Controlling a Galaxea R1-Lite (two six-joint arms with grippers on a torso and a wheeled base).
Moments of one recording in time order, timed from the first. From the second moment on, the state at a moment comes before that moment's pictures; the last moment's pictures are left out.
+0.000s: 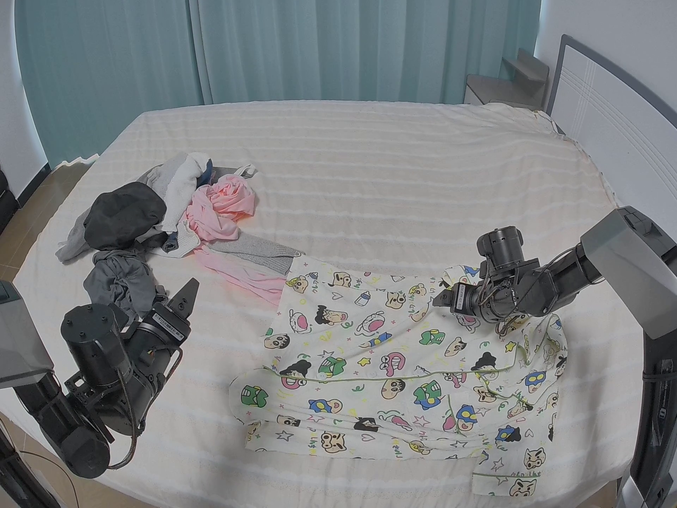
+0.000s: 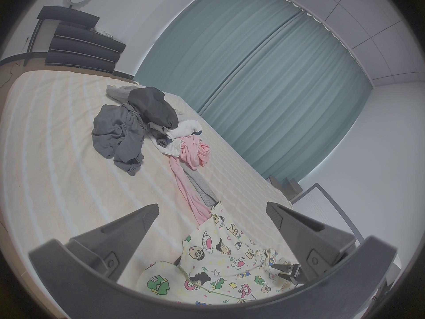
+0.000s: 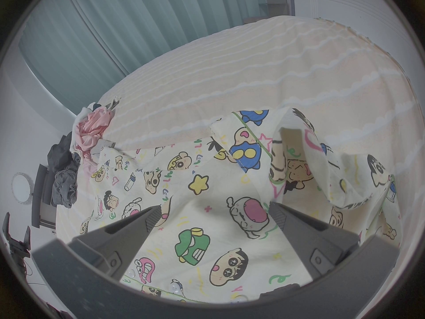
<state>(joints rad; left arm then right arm) -0.38 1.85 -0.17 -1.55 0.38 -0.81 0.30 2.31 -1.32 -0.23 -0.04 0.43</state>
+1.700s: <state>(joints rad) -0.38 1.85 -0.17 -1.55 0.38 -0.81 0.22 2.40 -1.65 -0.29 -0.26 0.41</state>
